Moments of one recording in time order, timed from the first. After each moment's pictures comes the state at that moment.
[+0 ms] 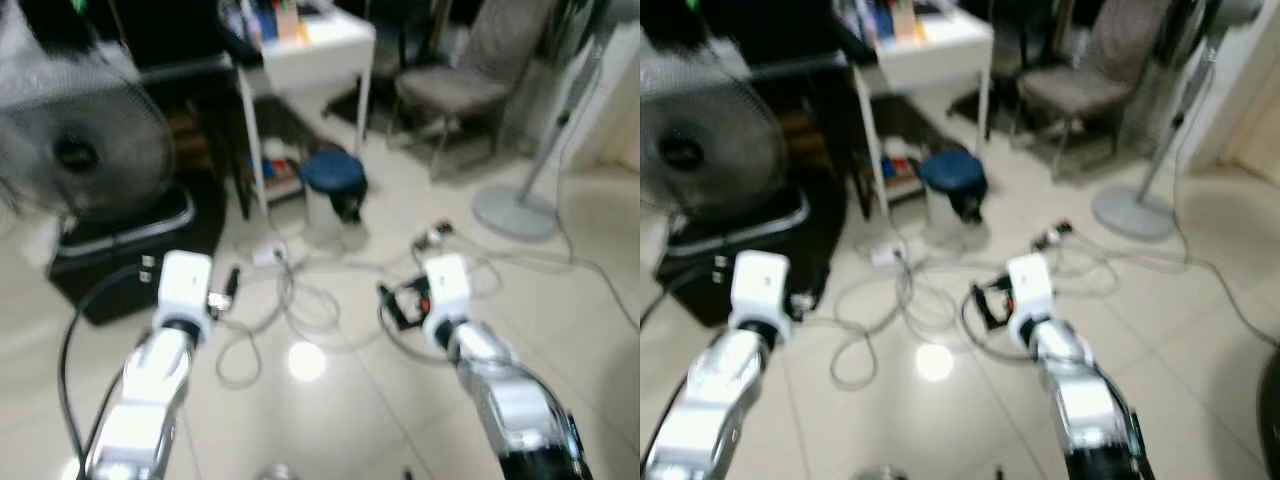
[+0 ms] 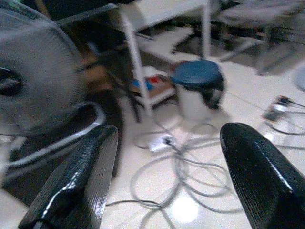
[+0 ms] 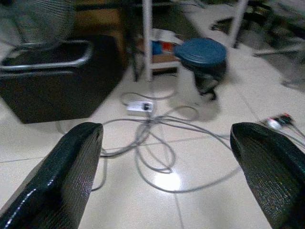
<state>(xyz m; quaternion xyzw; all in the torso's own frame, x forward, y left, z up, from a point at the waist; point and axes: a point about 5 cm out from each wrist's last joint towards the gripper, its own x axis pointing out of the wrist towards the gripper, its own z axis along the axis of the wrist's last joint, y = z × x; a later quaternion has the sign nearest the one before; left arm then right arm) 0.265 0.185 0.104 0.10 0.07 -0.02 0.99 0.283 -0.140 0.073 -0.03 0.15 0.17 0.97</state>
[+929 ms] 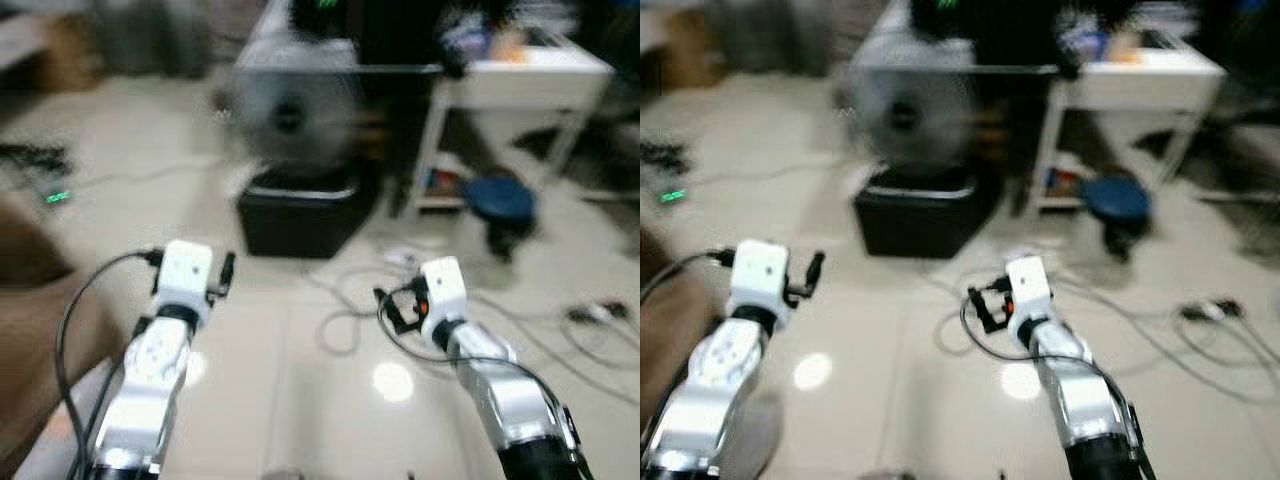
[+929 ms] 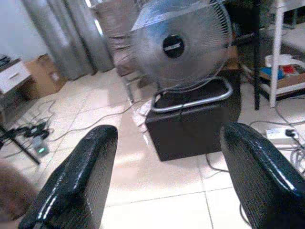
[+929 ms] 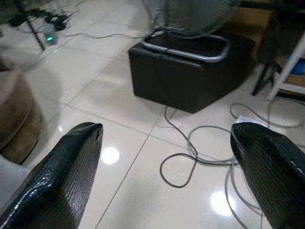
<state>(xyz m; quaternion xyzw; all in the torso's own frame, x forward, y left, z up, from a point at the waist) 0.274 0.185 0.110 0.15 0.04 -0.02 0.99 0.287 -0.142 0.063 -0.02 0.17 0.18 0.97</state>
